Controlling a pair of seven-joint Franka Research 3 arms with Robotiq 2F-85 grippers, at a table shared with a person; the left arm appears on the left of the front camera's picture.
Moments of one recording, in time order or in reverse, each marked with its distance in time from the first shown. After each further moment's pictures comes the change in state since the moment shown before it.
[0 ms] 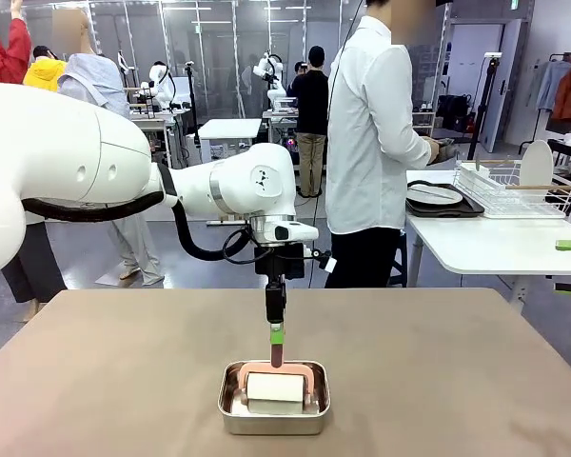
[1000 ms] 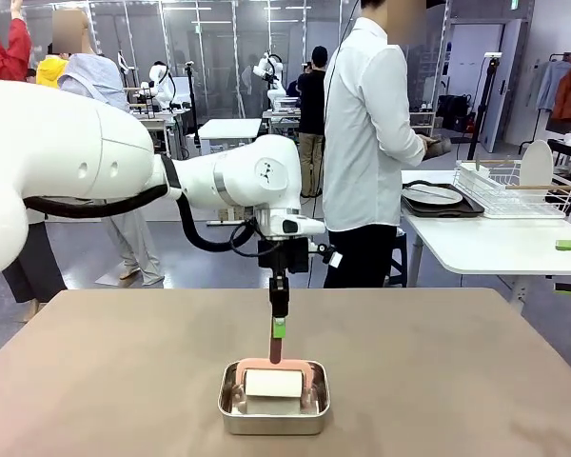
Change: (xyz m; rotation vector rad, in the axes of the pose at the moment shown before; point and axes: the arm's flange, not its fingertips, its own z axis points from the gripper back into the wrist) left arm 0.008 -0.011 0.016 0.026 0.027 0.107; right arm 0.000 0.000 0.000 0.000 0.000 0.000
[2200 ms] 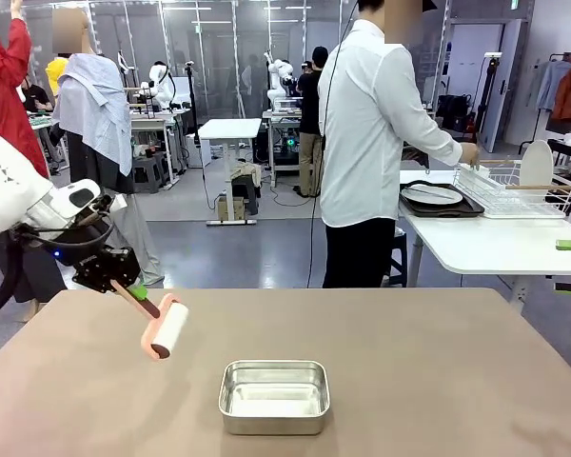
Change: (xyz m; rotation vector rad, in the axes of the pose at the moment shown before) left arm -0.337 -0.090 0.026 0.185 -0.823 1.124; right arm 0.000 0.000 0.000 0.000 0.000 0.000
